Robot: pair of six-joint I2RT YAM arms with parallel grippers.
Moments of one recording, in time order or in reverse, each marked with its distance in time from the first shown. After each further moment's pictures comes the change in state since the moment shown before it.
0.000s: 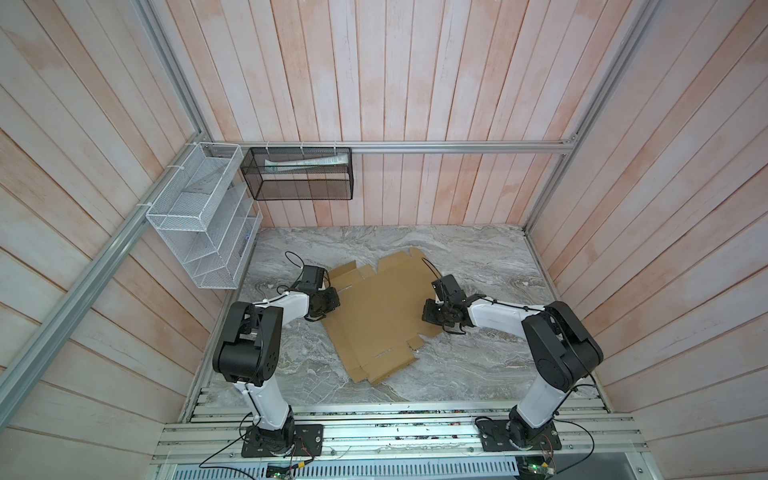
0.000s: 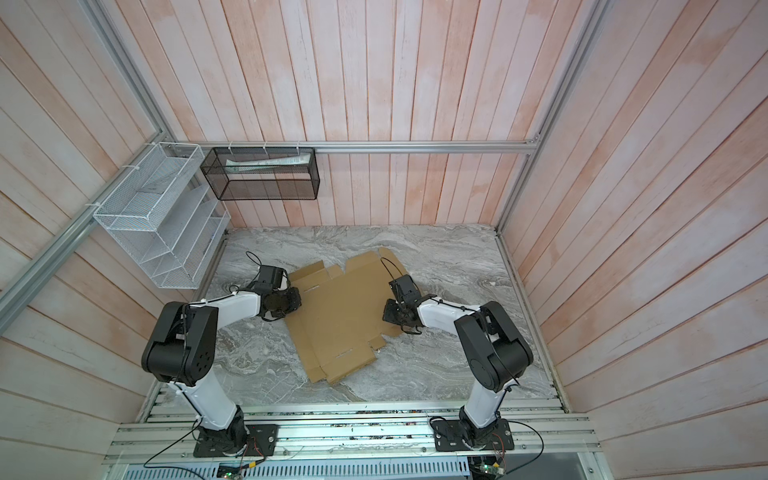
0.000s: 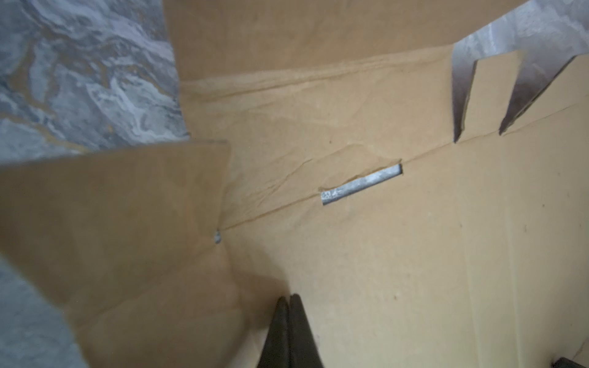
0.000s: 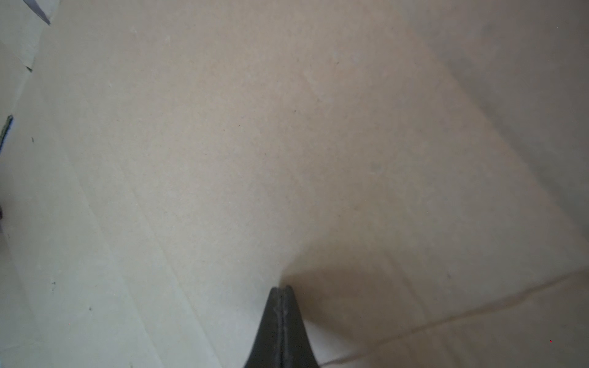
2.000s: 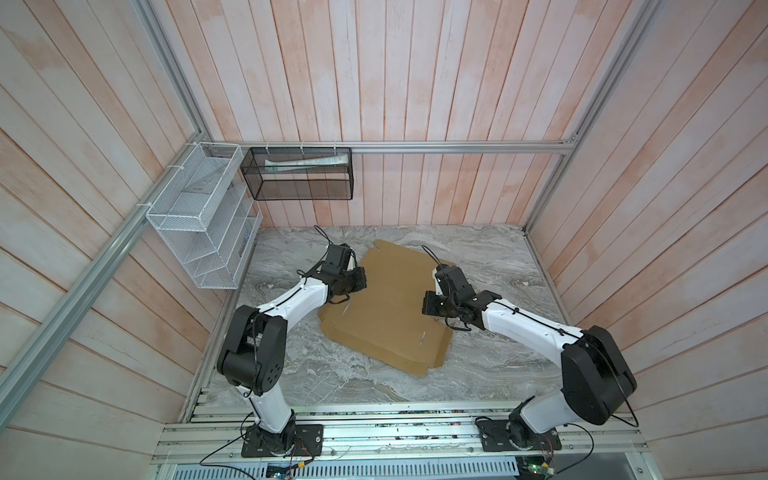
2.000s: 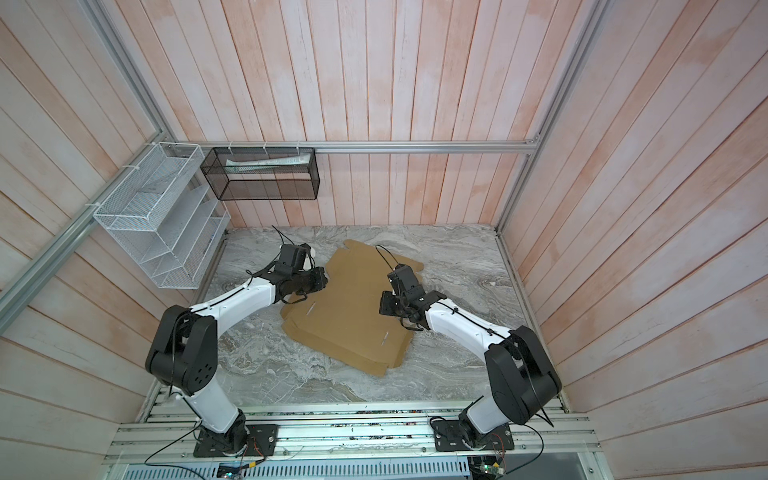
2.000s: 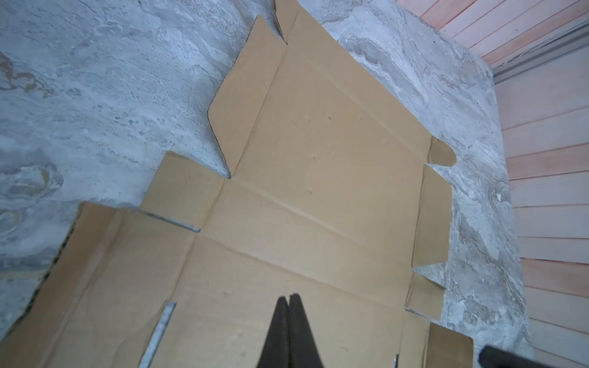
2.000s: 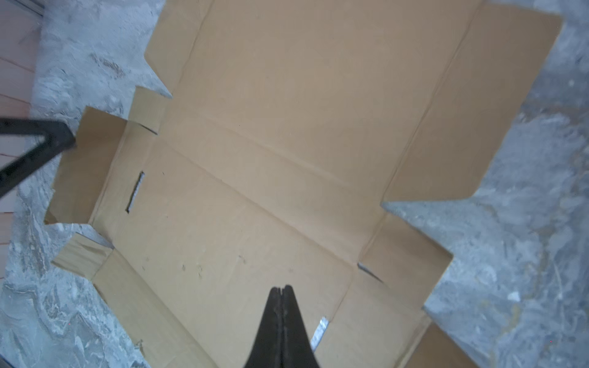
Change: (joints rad) left arm -0.193 0.012 0.292 -0.105 0.039 -0.005; right arm 0.085 -0.240 0.012 -0.117 0.059 -0.061
